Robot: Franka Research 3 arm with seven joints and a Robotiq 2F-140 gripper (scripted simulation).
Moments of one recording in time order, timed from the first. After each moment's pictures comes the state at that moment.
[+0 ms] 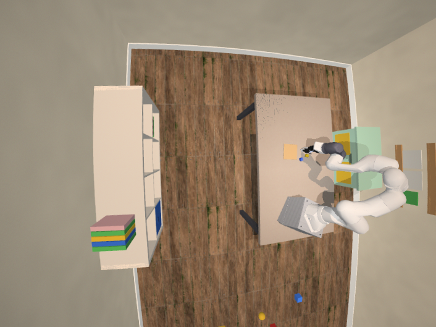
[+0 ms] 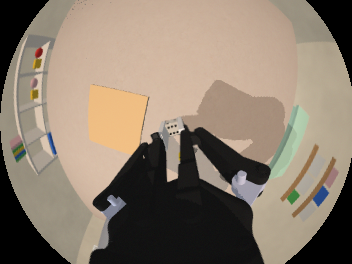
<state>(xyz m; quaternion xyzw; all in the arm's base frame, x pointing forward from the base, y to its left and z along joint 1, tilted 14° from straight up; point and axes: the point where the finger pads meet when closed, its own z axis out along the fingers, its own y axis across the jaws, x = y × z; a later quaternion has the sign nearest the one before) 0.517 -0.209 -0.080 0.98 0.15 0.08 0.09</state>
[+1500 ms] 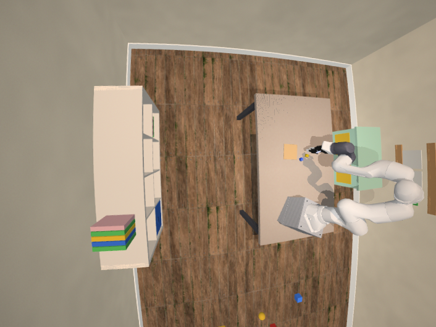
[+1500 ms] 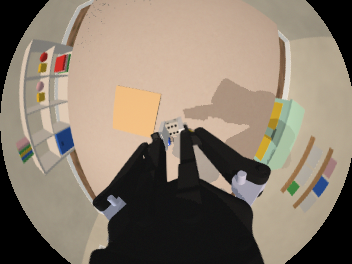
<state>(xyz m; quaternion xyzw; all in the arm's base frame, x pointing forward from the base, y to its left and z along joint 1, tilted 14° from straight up) 0.496 -0.179 0.014 0.98 0.14 0.08 0.08</state>
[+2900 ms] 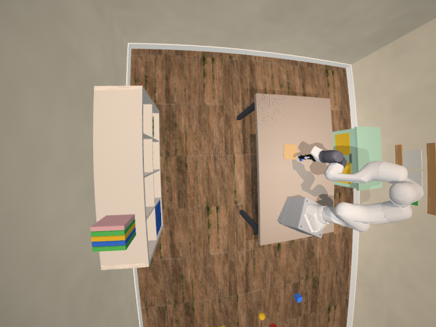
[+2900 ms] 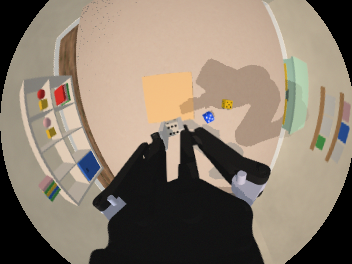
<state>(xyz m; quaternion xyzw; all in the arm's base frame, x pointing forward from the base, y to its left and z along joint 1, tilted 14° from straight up) 0.459 -0.060 -0.006 0.99 -0.03 0.09 0.07</state>
